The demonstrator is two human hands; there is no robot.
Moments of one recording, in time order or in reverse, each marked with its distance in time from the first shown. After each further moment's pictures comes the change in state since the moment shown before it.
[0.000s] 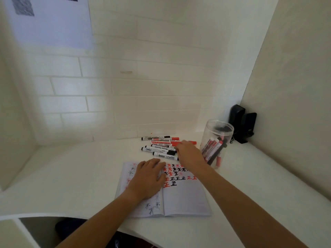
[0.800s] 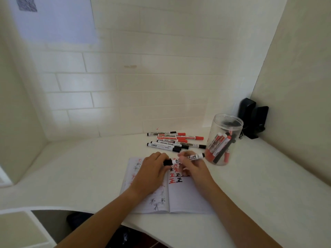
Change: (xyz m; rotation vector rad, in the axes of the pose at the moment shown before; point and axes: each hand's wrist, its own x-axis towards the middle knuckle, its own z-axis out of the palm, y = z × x) left_hand -0.002 0.002 -0.008 -0.188 0.254 0.121; right_hand -0.072 -0.013 0.025 1.510 0.019 0.194
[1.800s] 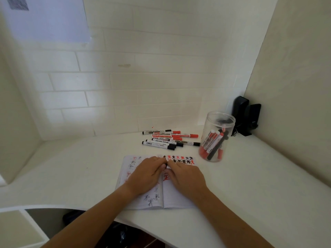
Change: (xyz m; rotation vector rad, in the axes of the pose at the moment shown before) left_hand -0.005 0.010 -0.008 -0.157 -0.157 0.086; right_hand -0.012 0.027 0.003 -1.356 0.104 -0.757
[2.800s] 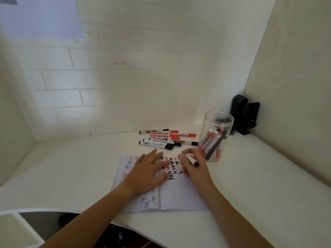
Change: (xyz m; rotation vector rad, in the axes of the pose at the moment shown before) left_hand 0.004 -0.015 0.009 0.303 -0.210 -0.160; right_hand 0.007 0.016 -0.029 1.244 0.047 0.852
